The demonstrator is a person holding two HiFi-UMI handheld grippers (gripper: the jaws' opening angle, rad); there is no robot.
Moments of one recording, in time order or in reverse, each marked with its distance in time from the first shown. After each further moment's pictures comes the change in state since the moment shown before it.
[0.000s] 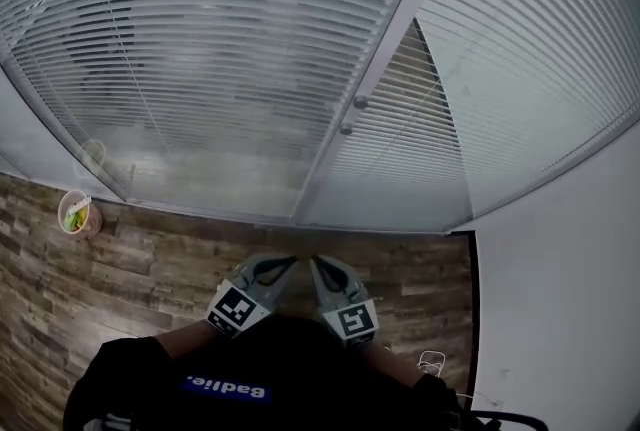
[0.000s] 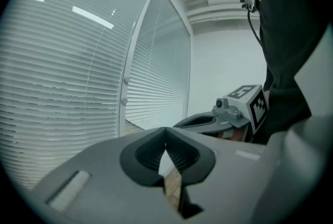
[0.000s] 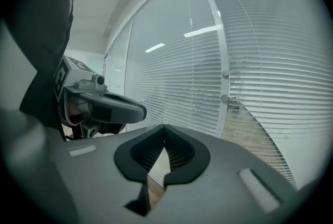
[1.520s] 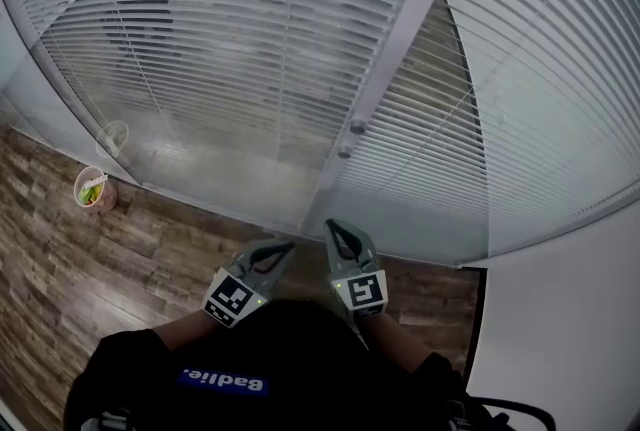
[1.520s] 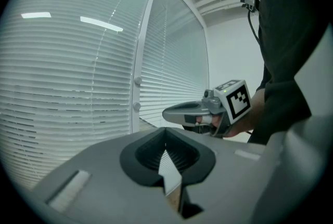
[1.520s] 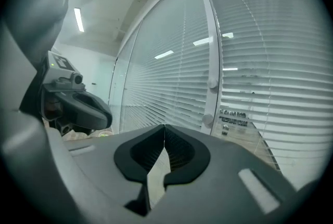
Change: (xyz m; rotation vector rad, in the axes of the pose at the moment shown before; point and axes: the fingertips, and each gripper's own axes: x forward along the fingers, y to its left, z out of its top) left arm 0.059 0.048 0.011 0.003 0.024 0.212; right arm 0.062 -0.115 0.031 -0.126 -0.081 0.090
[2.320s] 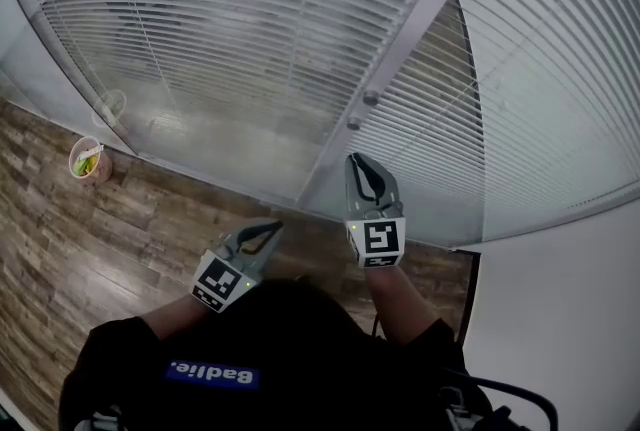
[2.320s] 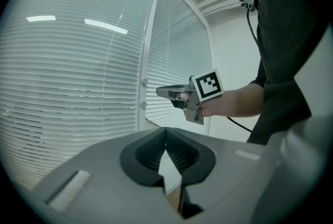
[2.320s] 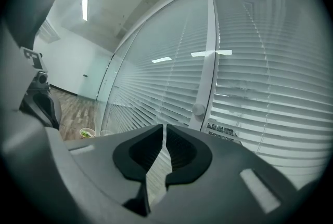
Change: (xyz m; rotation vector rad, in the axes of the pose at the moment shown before) left arm -0.032 0.003 0.011 -0.015 -0.009 0.051; right arm 0.022 -0.059 0.073 -0.126 -0.050 -0.124
